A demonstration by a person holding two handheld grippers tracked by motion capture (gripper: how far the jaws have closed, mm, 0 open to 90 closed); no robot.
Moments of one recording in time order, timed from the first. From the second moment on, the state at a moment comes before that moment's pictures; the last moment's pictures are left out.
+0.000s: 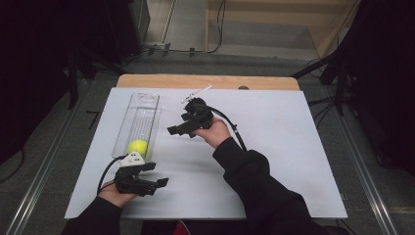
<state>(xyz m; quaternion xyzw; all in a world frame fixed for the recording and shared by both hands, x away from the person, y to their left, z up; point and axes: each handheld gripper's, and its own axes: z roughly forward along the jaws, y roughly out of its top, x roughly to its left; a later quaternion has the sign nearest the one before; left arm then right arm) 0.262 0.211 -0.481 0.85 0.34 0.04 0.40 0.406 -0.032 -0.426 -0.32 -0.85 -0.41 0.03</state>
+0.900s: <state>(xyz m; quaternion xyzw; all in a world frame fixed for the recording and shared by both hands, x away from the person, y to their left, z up) 0.262 0.210 -0.481 0.85 0.34 0.04 0.40 0.386 -0.078 -0.442 -0.34 -0.85 -0.41 0.02</state>
